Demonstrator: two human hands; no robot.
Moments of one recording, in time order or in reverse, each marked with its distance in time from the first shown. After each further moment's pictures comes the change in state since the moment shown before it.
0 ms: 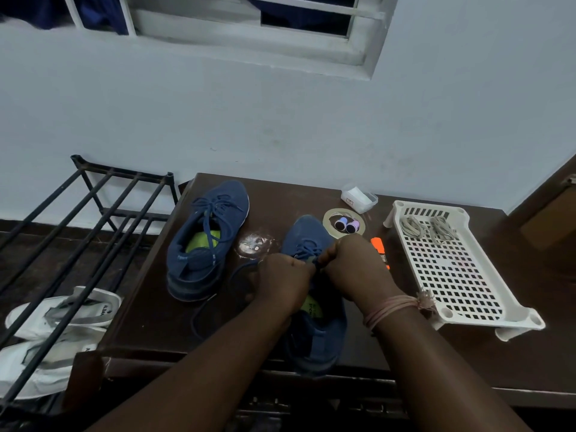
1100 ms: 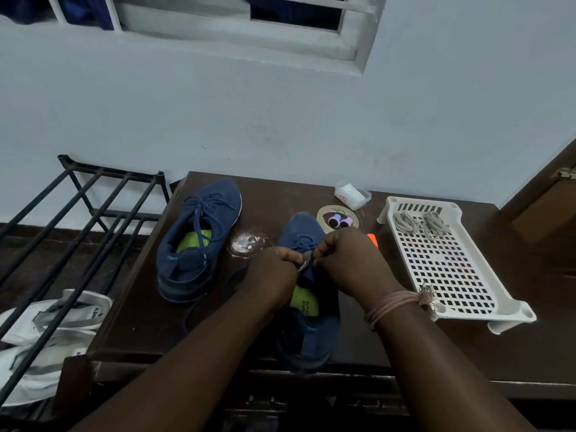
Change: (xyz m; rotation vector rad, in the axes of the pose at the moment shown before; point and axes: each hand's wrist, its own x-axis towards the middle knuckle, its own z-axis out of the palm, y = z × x) left_hand 0.001 0.005 -0.013 -0.074 -0.122 0.049; right_hand 0.000 0.004 -0.006 0.098 -0.006 0.004
